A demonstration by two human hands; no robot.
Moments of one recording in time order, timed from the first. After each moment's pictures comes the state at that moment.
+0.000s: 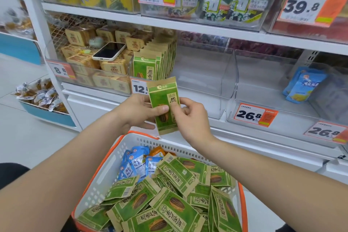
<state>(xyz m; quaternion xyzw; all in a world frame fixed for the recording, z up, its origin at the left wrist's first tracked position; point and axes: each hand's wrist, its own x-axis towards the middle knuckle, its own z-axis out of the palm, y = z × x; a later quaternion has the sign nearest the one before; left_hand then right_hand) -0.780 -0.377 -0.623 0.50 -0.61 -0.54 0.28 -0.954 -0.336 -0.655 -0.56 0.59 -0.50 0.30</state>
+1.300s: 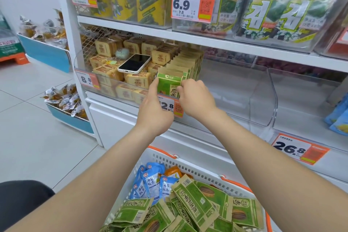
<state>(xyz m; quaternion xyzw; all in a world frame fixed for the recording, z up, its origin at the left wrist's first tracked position) -0.777 -0.409 -0.615 0.59 -0.61 -0.29 0.44 -0.913 -0.454 -0.590 -0.73 0.64 -0.25 0.04</state>
